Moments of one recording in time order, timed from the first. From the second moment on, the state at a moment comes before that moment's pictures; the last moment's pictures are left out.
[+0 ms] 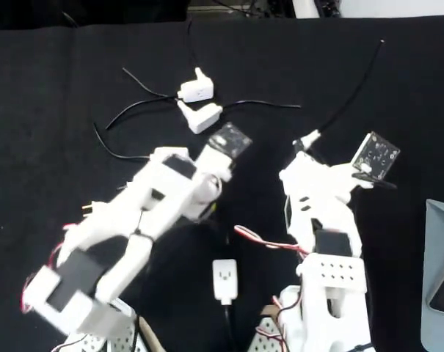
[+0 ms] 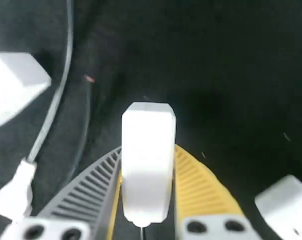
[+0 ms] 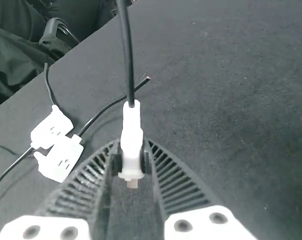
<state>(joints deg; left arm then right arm) 26.7 -3.2 32.3 54.5 -12.1 4.9 -59.7 77.9 19.2 -29.0</state>
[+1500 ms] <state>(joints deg) 6.0 -39.6 46.8 65.0 -16.0 -11.3 -59.7 79.0 21.8 -13.8</state>
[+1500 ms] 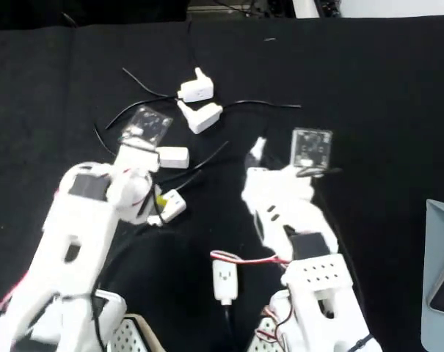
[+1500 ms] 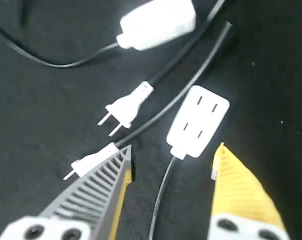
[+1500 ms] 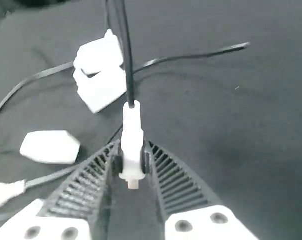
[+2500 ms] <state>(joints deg) -2.8 -89.4 75.7 55.7 4.4 -49.3 -59.7 58.5 56.2 -6.6</state>
